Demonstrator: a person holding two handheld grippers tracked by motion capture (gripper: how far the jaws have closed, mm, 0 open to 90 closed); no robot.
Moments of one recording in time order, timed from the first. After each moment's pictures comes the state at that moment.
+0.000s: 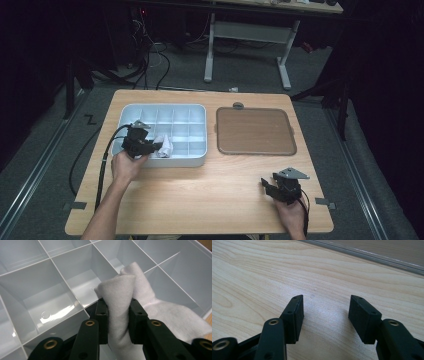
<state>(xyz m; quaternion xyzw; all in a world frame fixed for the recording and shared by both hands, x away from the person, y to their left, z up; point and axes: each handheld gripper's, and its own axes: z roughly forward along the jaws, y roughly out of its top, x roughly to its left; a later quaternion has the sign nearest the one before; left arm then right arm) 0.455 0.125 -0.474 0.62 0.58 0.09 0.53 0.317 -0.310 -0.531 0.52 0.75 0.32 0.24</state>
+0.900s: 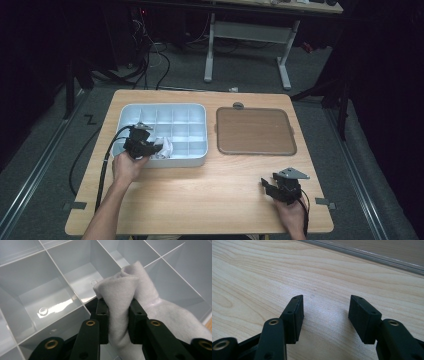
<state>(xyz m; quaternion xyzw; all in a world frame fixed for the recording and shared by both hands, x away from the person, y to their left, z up) 0.456 0.122 -0.480 0.62 0.59 0.09 0.51 0.317 -0.310 -0.531 0.52 0.75 0.32 0.24</state>
